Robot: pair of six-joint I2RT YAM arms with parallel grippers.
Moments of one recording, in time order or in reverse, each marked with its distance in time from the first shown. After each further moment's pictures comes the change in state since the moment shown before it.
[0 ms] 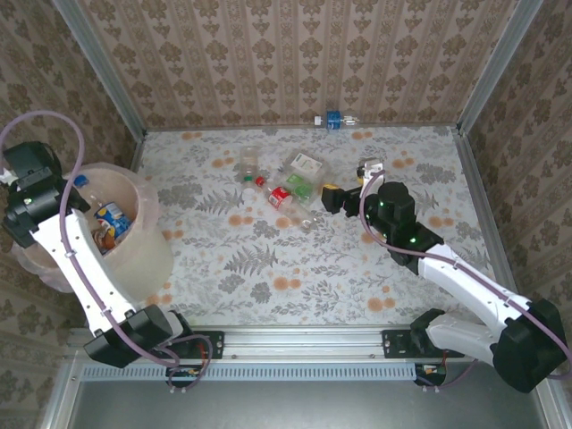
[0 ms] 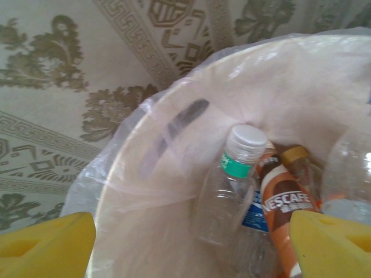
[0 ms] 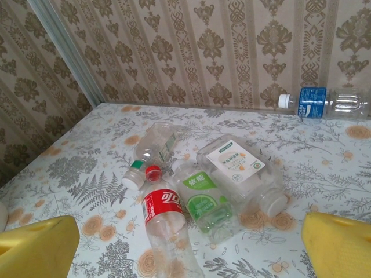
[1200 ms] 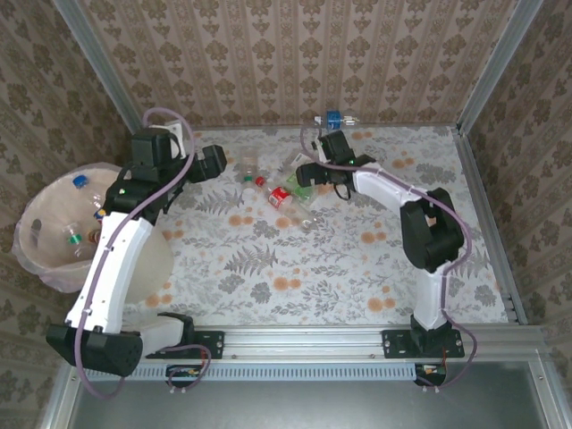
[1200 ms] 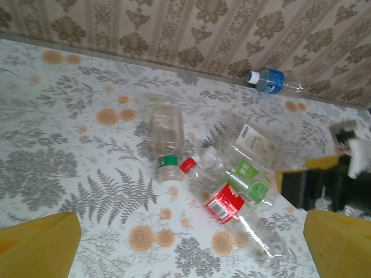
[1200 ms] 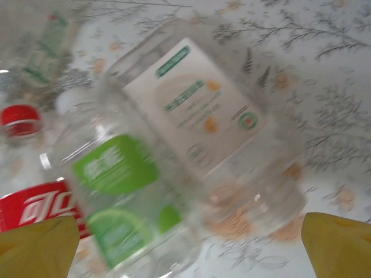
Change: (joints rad) left arm -0.779 -0.051 -0.323 0.582 0.521 -0.221; right arm -0.093 0.934 0.859 -0.548 -0.049 -0.072
